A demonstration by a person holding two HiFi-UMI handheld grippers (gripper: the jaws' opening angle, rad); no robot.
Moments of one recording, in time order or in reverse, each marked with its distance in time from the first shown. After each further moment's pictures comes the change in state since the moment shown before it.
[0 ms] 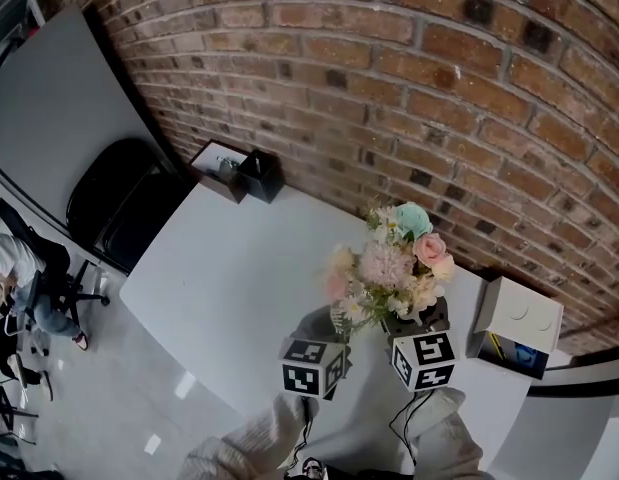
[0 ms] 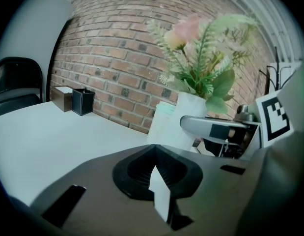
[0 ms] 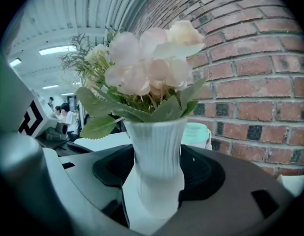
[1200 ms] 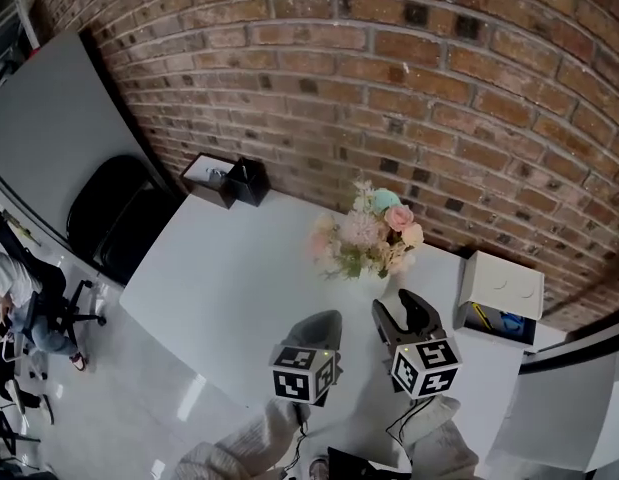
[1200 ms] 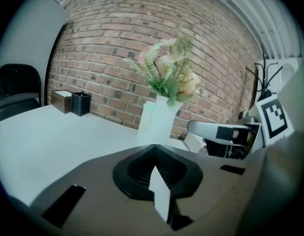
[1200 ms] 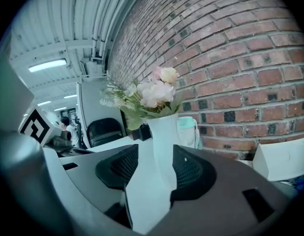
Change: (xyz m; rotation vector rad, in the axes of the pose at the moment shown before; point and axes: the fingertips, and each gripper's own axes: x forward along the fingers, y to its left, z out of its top) left arm -0.055 -0.036 -0.022 0.058 0.004 -0.051; right arm -0.085 0.018 -0.016 0.168 -0.024 -0.053
